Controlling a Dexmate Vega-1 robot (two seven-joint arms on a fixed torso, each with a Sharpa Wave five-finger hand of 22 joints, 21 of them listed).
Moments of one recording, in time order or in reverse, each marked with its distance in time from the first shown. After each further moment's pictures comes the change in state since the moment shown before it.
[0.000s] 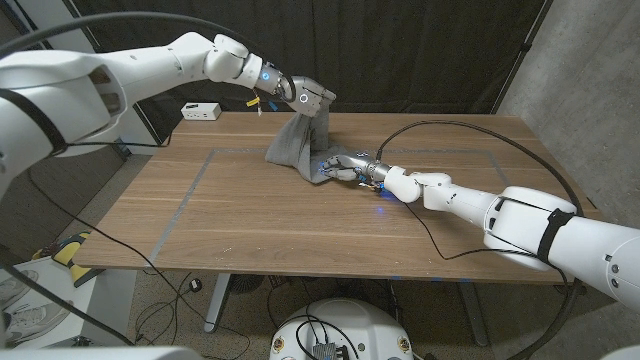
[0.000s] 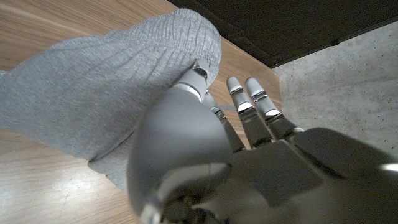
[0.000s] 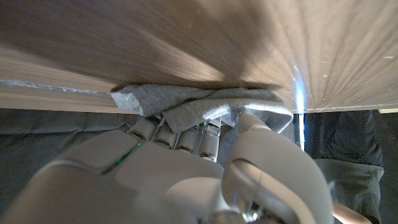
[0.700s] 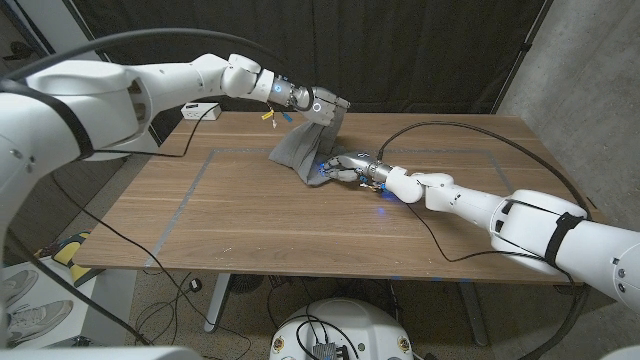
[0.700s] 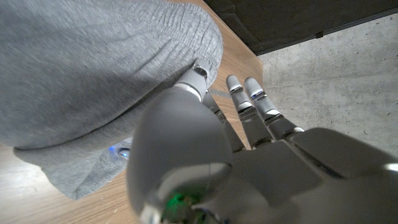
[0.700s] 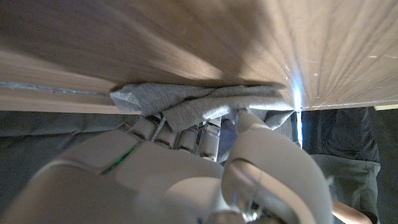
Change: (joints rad) left arm 0.038 -0.088 0.097 0.109 -0.210 0.088 0.065; left_hand 0.000 0.000 -0.003 -0.003 0.000 0.004 0.004 0.015 -0.015 0.022 0.000 -0.023 -0.009 0.017 -0.001 0.007 0.000 0.008 -0.007 0.008 0.000; right arm -0.029 -0.053 0.045 -0.108 -0.028 -0.019 0.015; right_hand 0.011 0.000 0.004 -0.012 -0.004 0.001 0.001 -0.002 0.000 -0.001 -0.002 0.000 0.000 -0.007 0.004 0.000 0.006 0.000 0.000 0.000 0.001
